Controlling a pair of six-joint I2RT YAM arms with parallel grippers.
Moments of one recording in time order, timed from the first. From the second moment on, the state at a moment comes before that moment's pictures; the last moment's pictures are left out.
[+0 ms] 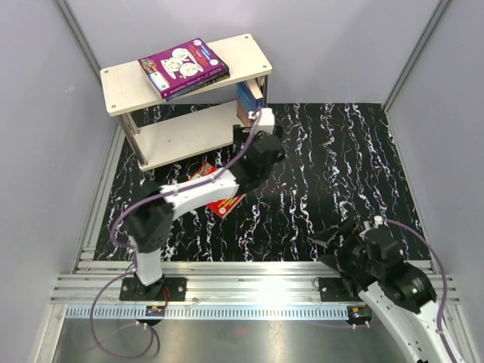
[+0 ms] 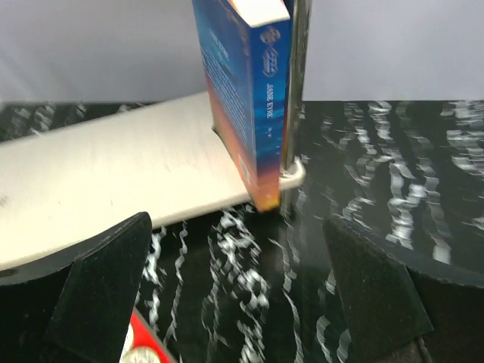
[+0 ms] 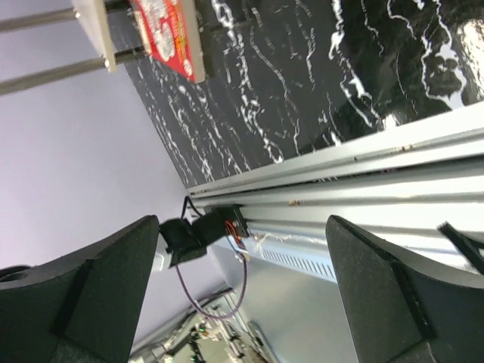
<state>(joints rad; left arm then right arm) -0.91 1.90 1.45 0.26 -0.99 -0.12 0.50 0.10 0.50 -1.05 -0.18 1.43</state>
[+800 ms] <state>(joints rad) -0.65 1.10 0.71 -0.55 -0.38 -1.08 0.49 1.64 1.17 -0.28 -0.42 0.94</state>
